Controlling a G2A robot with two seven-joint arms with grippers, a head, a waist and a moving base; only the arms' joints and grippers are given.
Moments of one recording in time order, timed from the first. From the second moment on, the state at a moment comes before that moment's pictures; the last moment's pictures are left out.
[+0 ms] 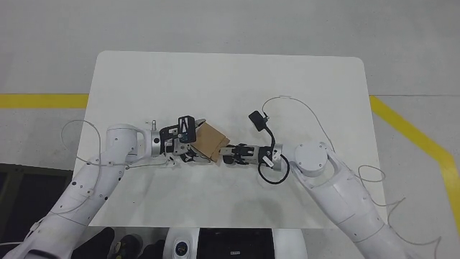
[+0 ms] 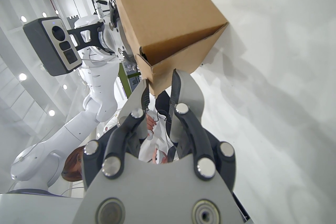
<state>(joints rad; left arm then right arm) 1.06 -0.95 -1.06 -1.42 1.52 -0.99 0.21 -1.09 -1.20 0.95 -1.54 0.15 0.12 0.85</state>
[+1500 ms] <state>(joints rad) 1.06 -0.94 -1.06 -1.43 1.51 -1.00 0.21 -1.01 -1.22 0.90 -1.49 0.14 0.12 0.87</state>
